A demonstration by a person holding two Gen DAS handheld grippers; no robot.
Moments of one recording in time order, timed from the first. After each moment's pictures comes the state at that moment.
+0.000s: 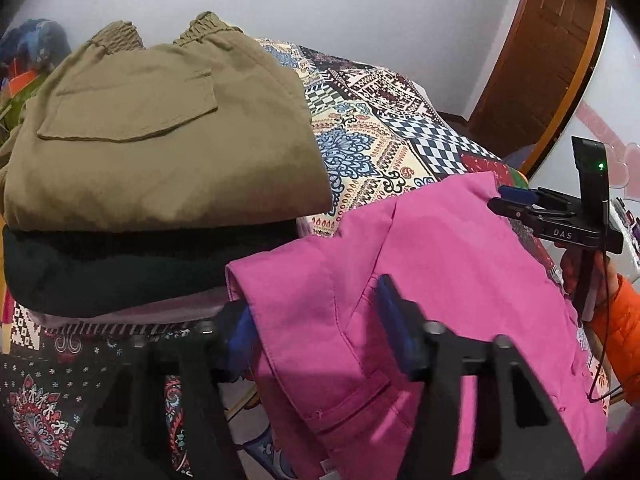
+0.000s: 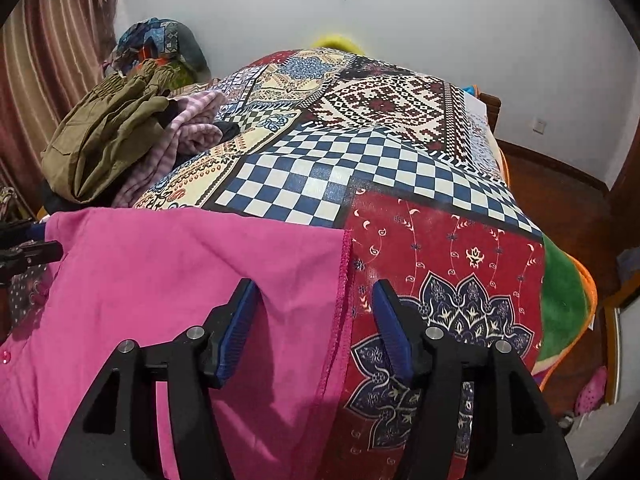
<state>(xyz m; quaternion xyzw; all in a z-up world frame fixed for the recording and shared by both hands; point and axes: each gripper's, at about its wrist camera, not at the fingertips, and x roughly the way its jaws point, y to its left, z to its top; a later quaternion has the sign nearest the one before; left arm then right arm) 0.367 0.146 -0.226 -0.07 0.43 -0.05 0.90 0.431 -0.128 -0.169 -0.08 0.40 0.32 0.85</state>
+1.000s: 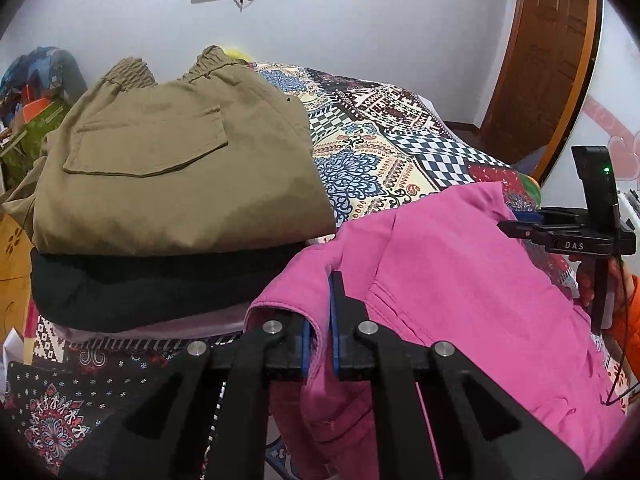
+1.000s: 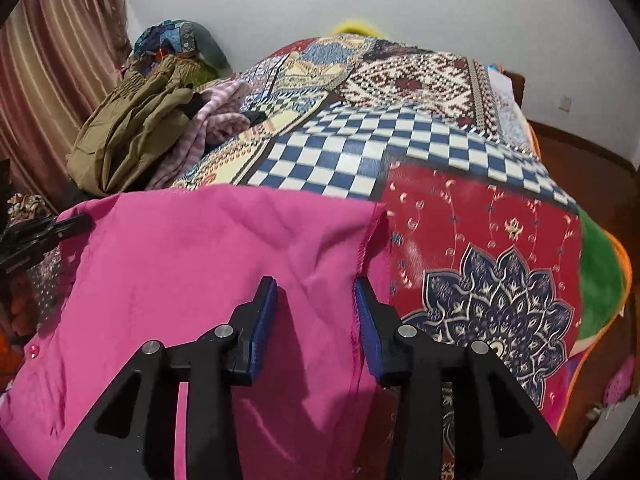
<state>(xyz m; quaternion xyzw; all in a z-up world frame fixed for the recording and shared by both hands) 0.361 0.139 -0.216 -0.04 0.40 -0.02 0.92 0.428 -0.126 -0.183 -0.04 0.44 0.37 0.82</state>
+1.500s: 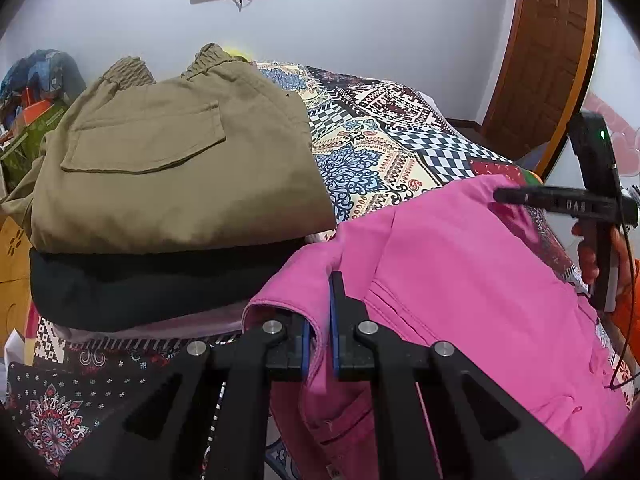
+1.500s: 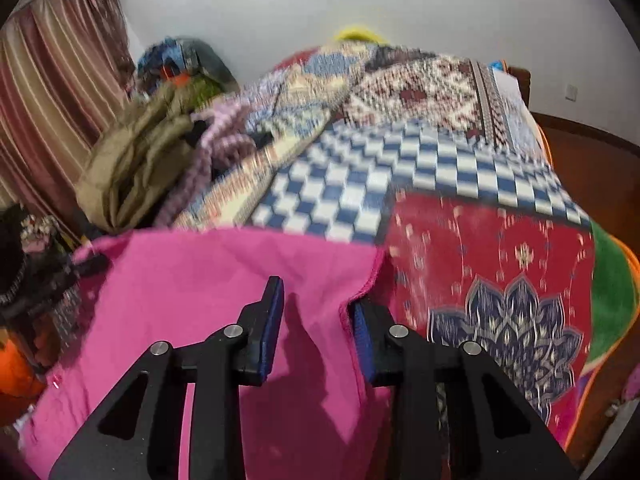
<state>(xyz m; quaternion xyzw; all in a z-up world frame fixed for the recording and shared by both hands) 0.364 0.135 -0.221 -0.03 0.40 -0.01 0.92 0.450 -0.125 -0.164 0.02 0.41 0.39 0.82</state>
